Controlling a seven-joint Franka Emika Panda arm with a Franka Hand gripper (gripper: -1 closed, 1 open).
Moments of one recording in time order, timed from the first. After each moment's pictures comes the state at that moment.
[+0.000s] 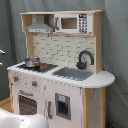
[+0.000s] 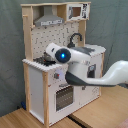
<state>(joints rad) -1.37 -1.32 1.39 -0.80 0.22 1.38 -0.42</state>
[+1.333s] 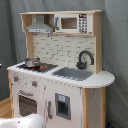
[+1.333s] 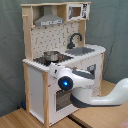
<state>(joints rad) -1.19 -1.50 1.39 -1.05 0.13 1.41 -0.62</state>
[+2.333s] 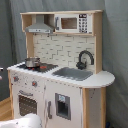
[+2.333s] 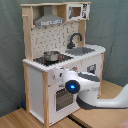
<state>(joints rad) -1.03 -1.52 1.43 -1.33 0.10 1.56 -0.67</state>
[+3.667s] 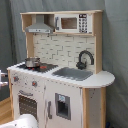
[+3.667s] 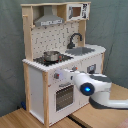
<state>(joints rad) -0.78 -1.51 1.47 -1.77 0.05 1.83 -0.68</state>
